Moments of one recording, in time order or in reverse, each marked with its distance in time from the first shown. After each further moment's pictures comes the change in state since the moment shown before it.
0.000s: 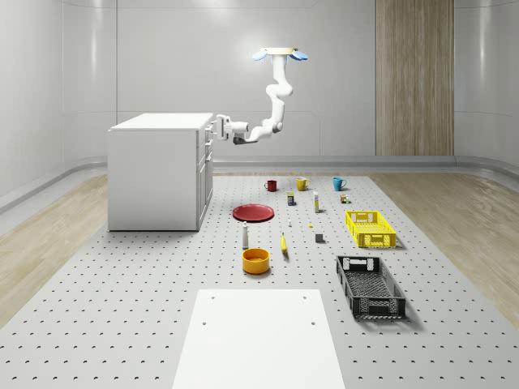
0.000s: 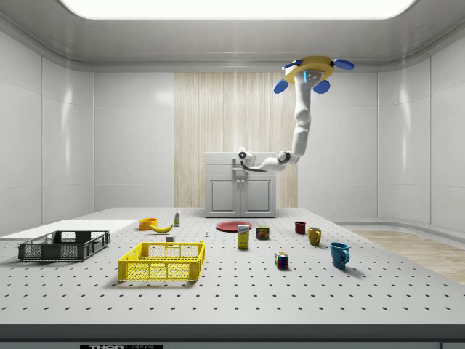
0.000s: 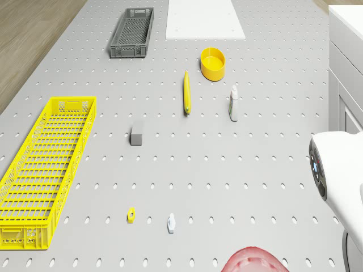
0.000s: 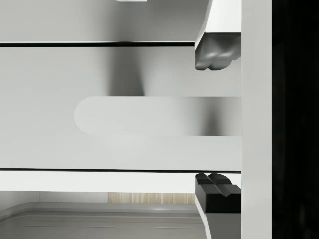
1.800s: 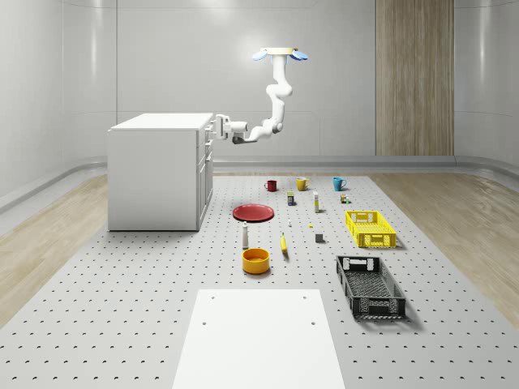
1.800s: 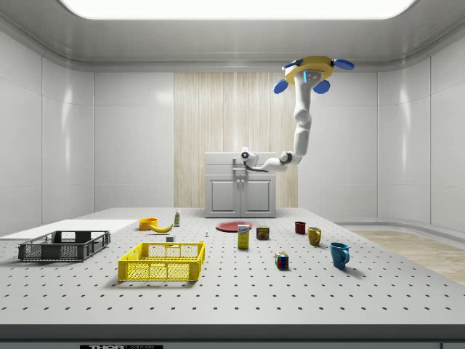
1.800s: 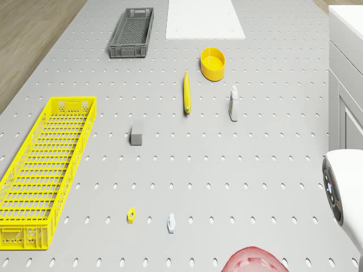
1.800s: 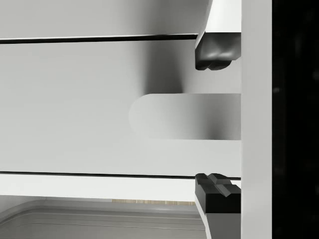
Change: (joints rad) arm 0.097 -0.046 -0.066 -0.051 0.029 0.000 -0.012
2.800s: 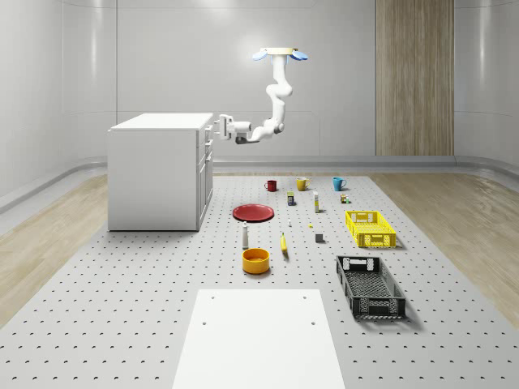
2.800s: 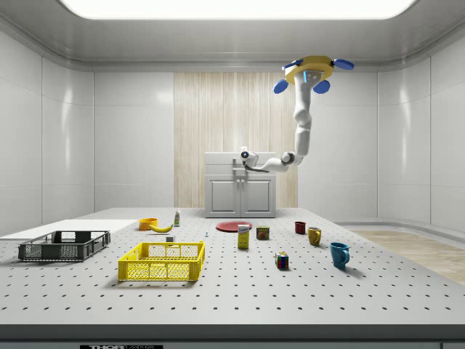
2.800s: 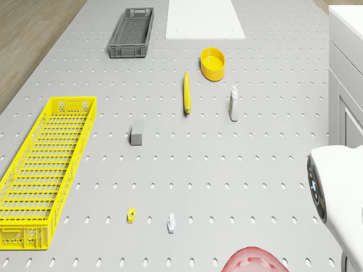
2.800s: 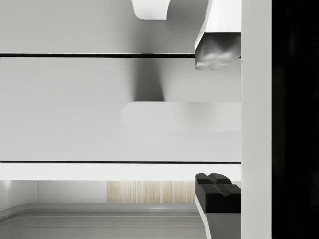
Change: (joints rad) arm 0.001 -0.041 -0.043 -0.050 0.017 -0.010 -0.010
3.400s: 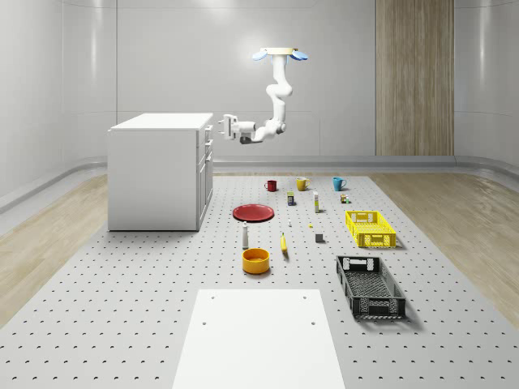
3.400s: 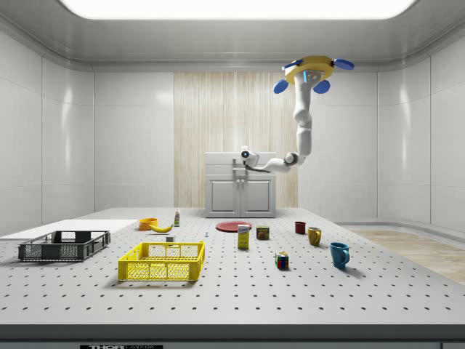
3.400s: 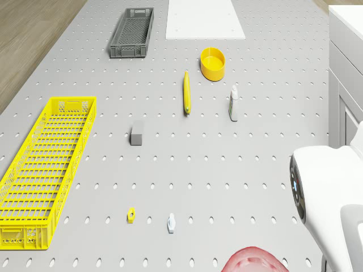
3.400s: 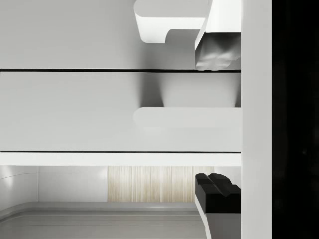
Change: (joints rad) arm 0.027 -0.072 -0.091 -0.087 -0.004 -0.062 -0.001
